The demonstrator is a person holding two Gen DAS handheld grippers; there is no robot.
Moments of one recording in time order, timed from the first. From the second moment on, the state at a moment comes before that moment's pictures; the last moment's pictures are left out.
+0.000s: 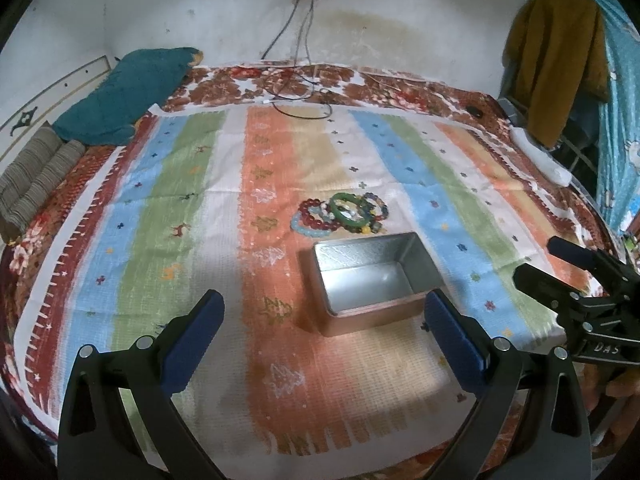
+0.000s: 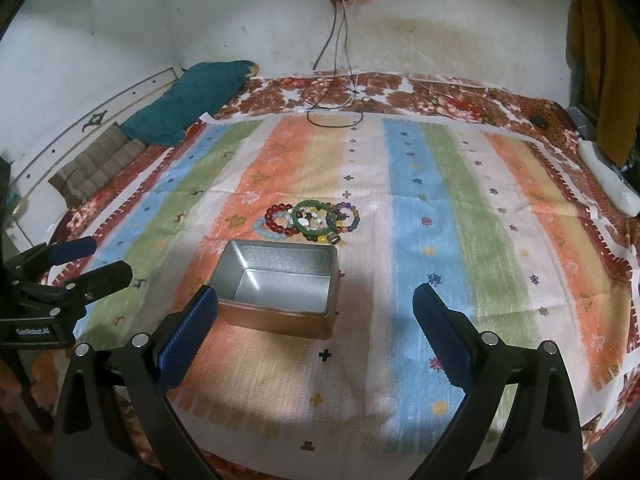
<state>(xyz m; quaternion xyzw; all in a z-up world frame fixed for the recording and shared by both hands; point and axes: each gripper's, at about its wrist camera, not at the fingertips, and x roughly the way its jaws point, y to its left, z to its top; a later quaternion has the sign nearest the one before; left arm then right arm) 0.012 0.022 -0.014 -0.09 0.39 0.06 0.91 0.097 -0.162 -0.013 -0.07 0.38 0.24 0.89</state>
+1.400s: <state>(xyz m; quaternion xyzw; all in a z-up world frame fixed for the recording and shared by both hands) 0.121 0.048 -0.026 -0.06 0.44 0.11 0.89 0.201 -0.137 -0.025 -0.07 0.43 0.21 0.87</state>
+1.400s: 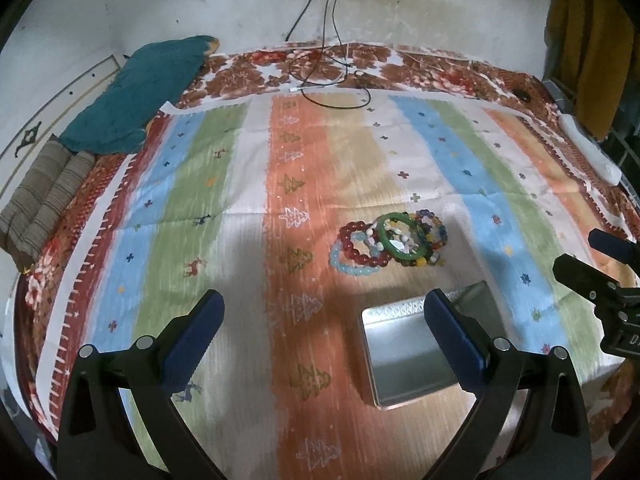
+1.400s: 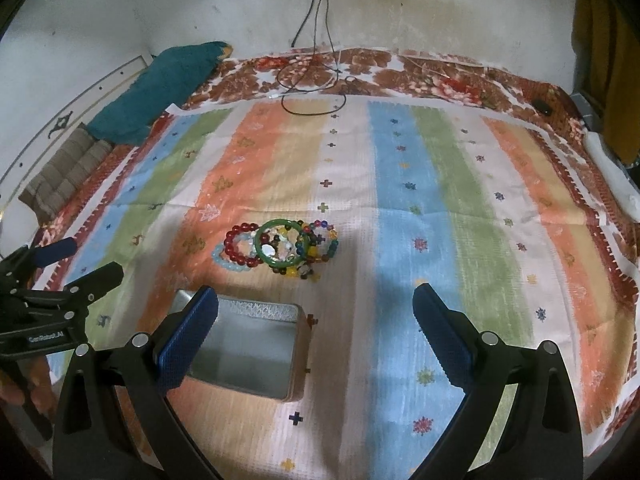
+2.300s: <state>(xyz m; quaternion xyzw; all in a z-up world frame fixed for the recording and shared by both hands) 0.200 0.070 -0.065 -0.05 0.49 0.12 0.86 0.287 -0.117 -0.074 -0.09 0.50 0.19 0.84</state>
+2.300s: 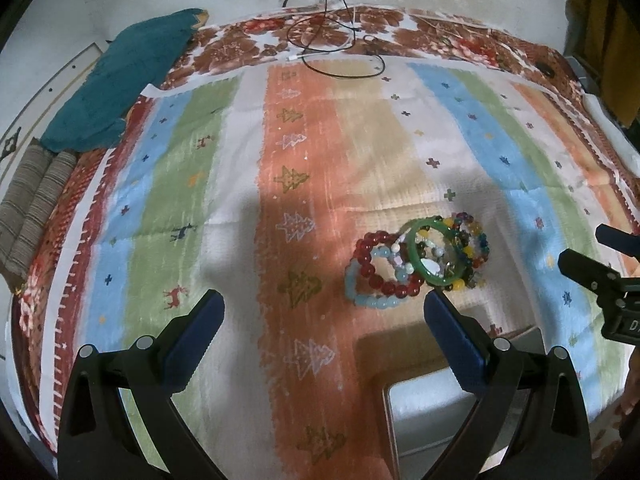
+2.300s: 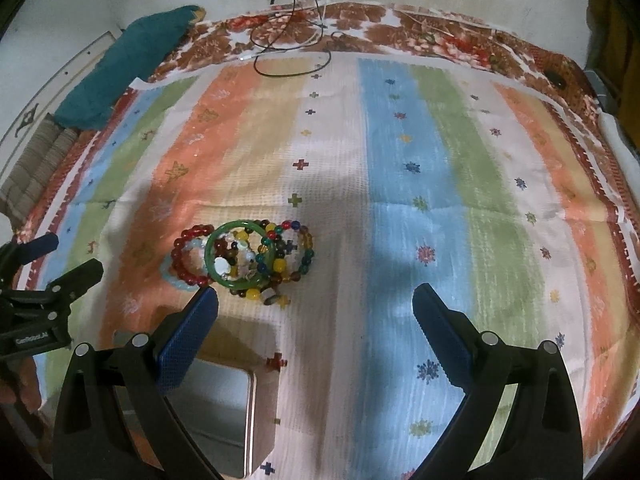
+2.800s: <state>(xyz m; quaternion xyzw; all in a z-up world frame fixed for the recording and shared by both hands) 0.232 0.082 -0.093 -0.08 0.52 0.10 0.85 0.315 -0.101 -0.107 -0.10 0.53 0.18 0.82</state>
